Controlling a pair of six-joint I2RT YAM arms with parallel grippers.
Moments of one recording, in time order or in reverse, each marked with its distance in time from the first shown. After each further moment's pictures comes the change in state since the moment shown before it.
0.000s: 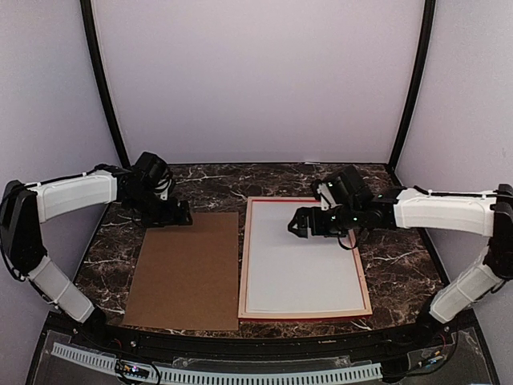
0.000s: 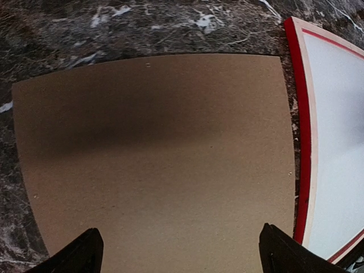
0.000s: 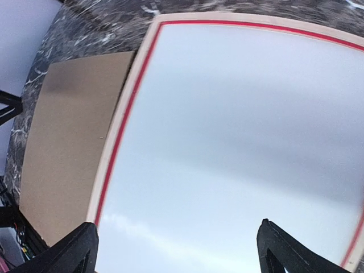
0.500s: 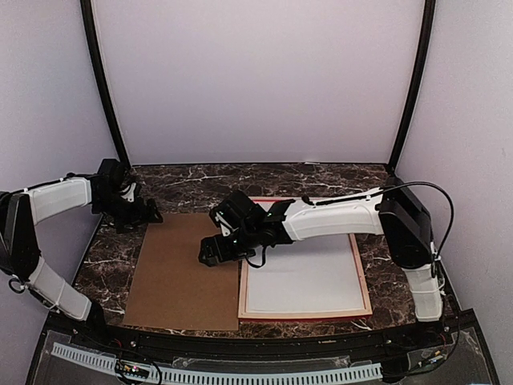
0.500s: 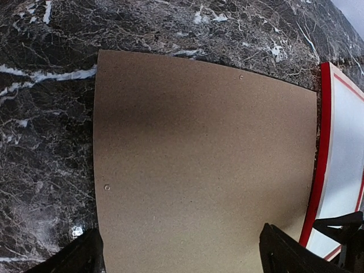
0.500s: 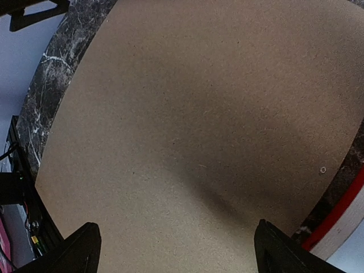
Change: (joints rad) left arm 0.362 -0.088 -0.134 0.013 0.185 0.098; right arm 0.355 0.719 0.692 -0.001 -0.061 0.027
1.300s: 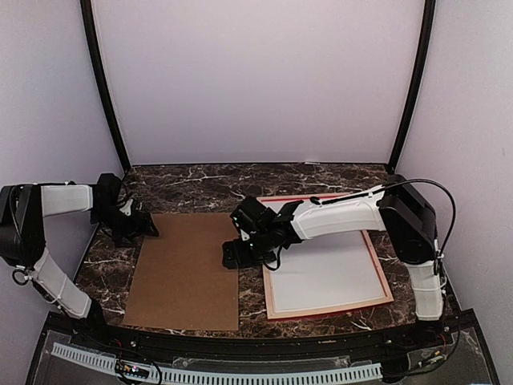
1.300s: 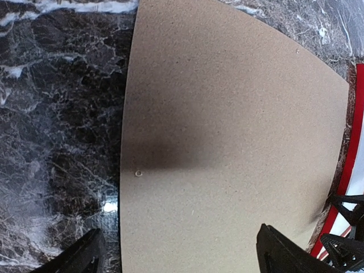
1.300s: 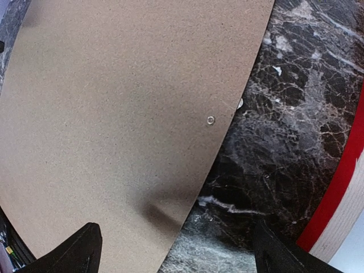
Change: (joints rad) left arm 0.093 0.085 -0.074 0.016 0.078 0.032; right arm -0.041 -0.014 -0.099 -0.090 0.063 0.061
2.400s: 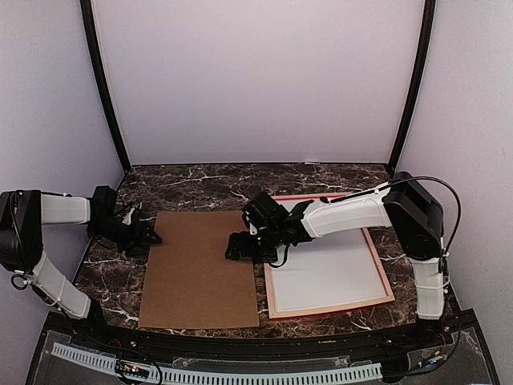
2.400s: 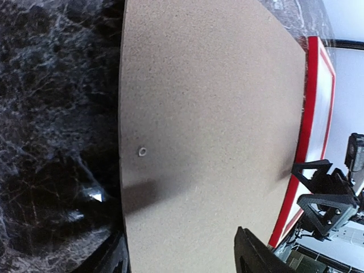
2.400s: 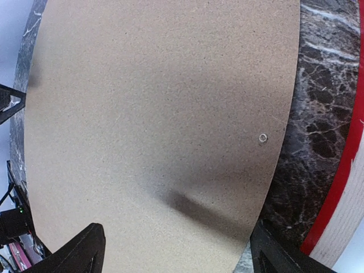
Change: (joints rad) left arm 0.035 -0.021 -0.150 0.113 0.295 -0.026; right arm -0.047 -0.039 -0.101 0.160 -0.113 0.143
